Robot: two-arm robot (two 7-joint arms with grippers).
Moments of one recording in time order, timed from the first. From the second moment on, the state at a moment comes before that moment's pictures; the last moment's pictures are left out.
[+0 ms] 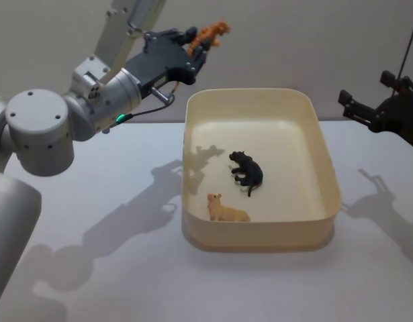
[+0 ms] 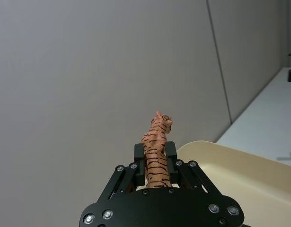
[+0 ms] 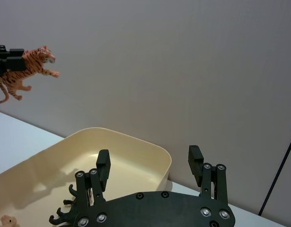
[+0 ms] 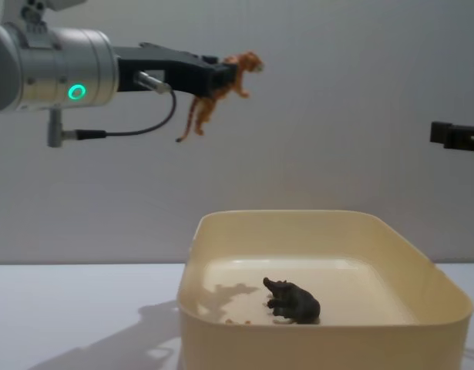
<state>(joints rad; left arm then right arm) -0.58 0.31 0.33 -1.46 -0.19 0.18 -0.45 0.24 0.40 -0.12 -1.61 0.38 0.11 0.39</state>
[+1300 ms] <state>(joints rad) -0.75 0.23 0.40 -1.18 0.00 -0.01 -0.80 0.24 0.40 -0.12 -1.61 0.38 0.11 0.39</state>
